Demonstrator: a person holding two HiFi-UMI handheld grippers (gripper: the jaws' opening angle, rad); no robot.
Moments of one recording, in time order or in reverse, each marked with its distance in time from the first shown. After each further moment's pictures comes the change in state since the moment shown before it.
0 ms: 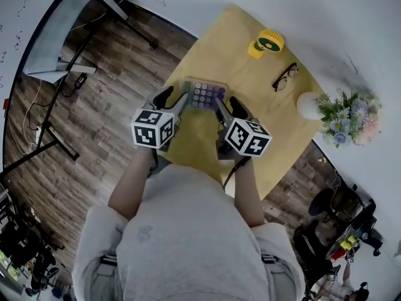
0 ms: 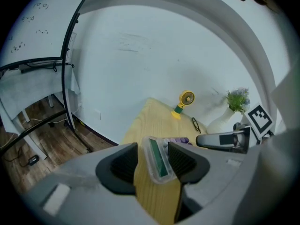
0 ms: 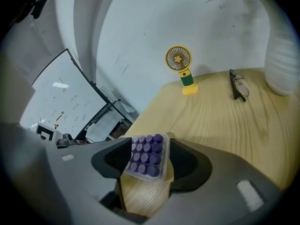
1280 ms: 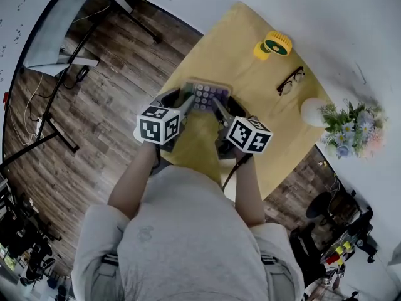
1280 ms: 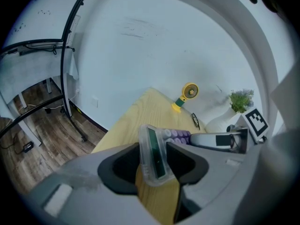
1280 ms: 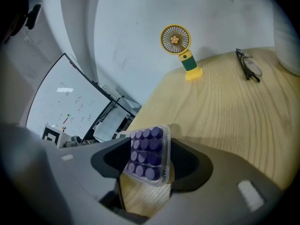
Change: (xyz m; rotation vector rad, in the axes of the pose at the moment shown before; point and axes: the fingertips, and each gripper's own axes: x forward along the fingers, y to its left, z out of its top) left arm 0.026 -0.007 -0.024 -0.100 0.090 -0.039; right arm 0.025 -0.002 -0.015 0.063 0.083 0.099
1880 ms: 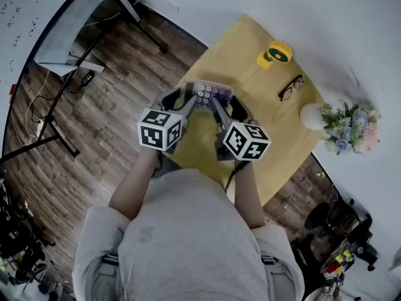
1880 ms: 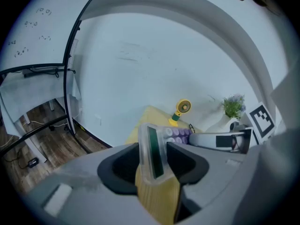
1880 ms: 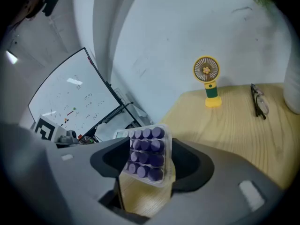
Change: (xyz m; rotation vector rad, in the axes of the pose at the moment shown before) left arm -0.052 -0.008 0.038 0.101 -0.149 0.030; right arm -0.017 0.061 0.026 -0.192 -0.133 0.002
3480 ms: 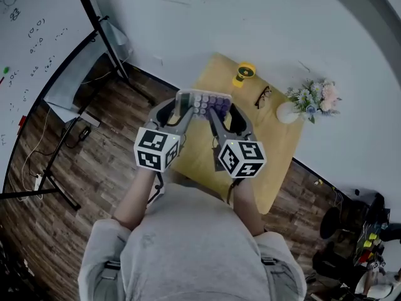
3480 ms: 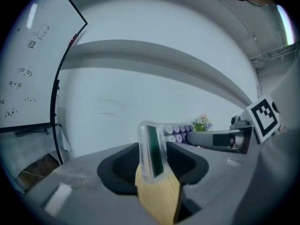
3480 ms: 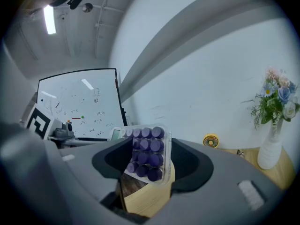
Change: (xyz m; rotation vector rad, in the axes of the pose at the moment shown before) left arm -0.147 -0.075 0.099 0.341 -0.351 -0.126; right arm -0.128 0.134 0.079 -0.305 -0.443 -0.084
